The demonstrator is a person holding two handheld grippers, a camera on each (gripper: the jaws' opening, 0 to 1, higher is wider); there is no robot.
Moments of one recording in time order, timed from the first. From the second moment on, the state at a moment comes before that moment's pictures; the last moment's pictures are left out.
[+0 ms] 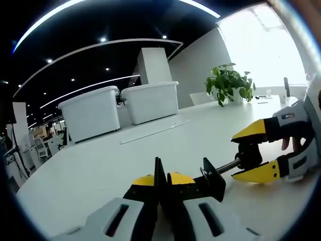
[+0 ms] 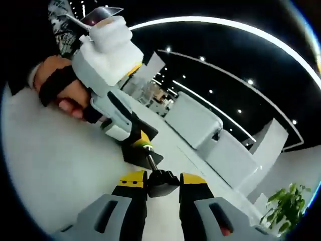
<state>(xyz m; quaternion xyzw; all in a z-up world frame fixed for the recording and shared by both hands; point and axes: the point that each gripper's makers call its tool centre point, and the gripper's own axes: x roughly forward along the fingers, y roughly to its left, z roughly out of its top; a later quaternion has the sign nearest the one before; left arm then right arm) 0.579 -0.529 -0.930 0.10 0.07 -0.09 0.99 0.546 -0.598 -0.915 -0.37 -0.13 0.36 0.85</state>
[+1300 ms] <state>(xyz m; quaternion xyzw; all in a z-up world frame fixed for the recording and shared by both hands) 0.576 -0.525 -0.931 0.11 0.07 -0.08 0.99 0.565 -0.612 -0.927 0.01 0.11 0.42 0.90</state>
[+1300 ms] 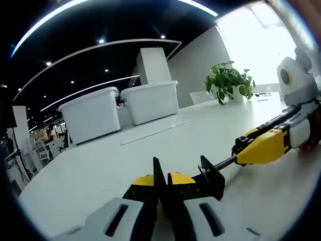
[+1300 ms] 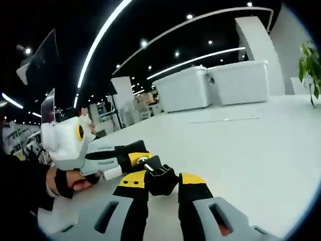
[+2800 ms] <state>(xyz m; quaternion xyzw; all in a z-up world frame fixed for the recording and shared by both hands) 0.578 -0.526 -0.931 0.11 0.07 -0.08 0.99 0.553 -0.612 -0.908 -0.15 0.02 0.42 0.89</state>
